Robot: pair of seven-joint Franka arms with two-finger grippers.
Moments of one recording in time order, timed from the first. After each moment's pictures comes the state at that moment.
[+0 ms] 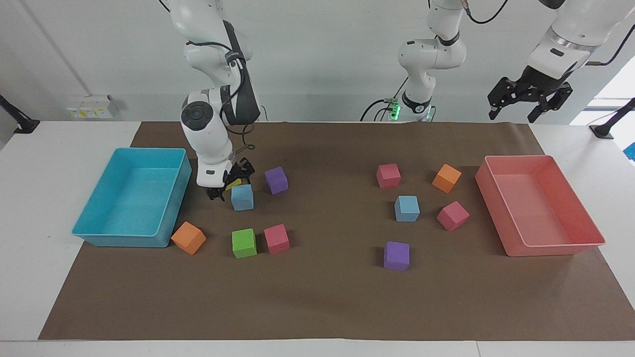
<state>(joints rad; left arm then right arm) -0.05 -0.02 0.01 -1.46 -0.02 1.42 0.10 0.26 0.14 -0.08 -2.09 0.05 2.18 -0.54</state>
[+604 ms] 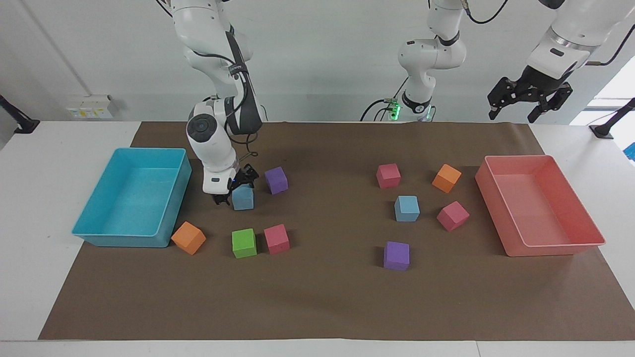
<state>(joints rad) -0.05 -0.02 0.01 -1.46 -0.02 1.43 0.10 0.27 0.18 -0.08 -2.13 0.10 2.23 -0.55</state>
